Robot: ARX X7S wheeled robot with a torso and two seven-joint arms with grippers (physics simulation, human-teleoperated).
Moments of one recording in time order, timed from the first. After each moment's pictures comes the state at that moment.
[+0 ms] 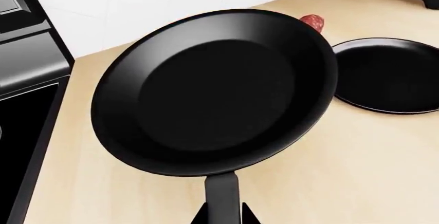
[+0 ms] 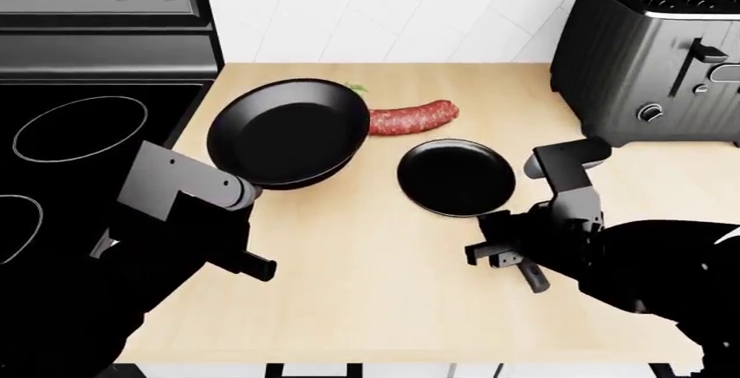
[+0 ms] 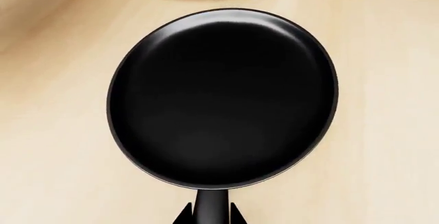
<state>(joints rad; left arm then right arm) -0.74 -0.80 0.37 0.51 -1.28 -1.05 -0.51 0.81 0.55 -0.19 -0.11 1.01 1.37 0.19</state>
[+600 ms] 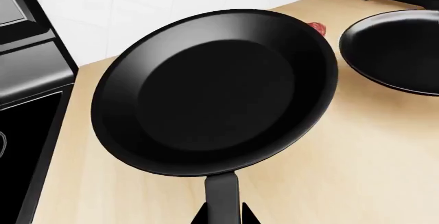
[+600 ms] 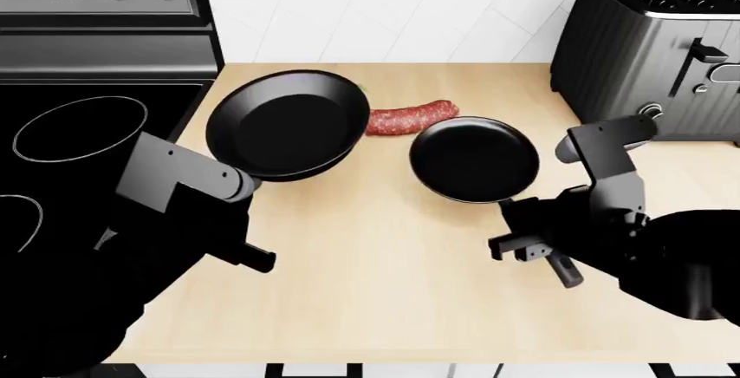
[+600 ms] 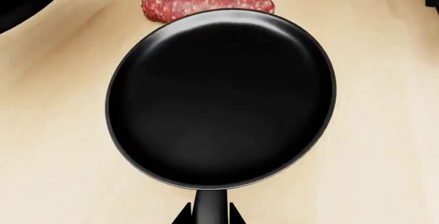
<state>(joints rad) -0.76 -0.80 0.38 0.50 -1.26 -1.03 -0.49 0.85 0.61 -0.07 -0.23 1.24 1.52 0.37</state>
